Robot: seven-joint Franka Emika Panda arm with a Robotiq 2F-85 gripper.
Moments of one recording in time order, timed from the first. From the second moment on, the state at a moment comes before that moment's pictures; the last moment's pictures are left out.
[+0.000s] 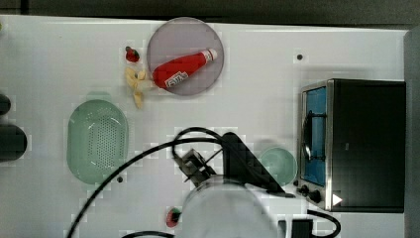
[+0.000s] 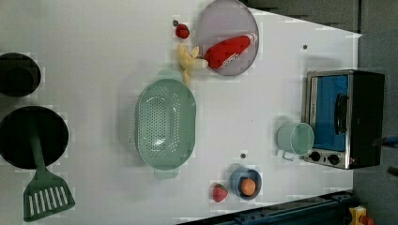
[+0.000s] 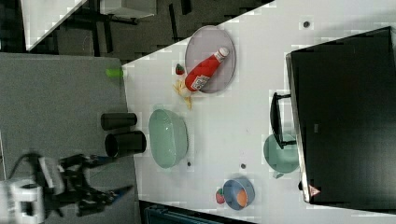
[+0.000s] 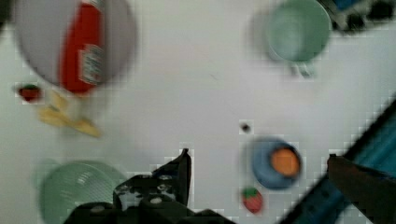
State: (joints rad) arm -0.01 -0.49 0.02 -2.08 0.01 0.07 0.07
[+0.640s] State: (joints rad) arm 0.04 -0.12 0.44 -2.04 0.02 0.33 0.43
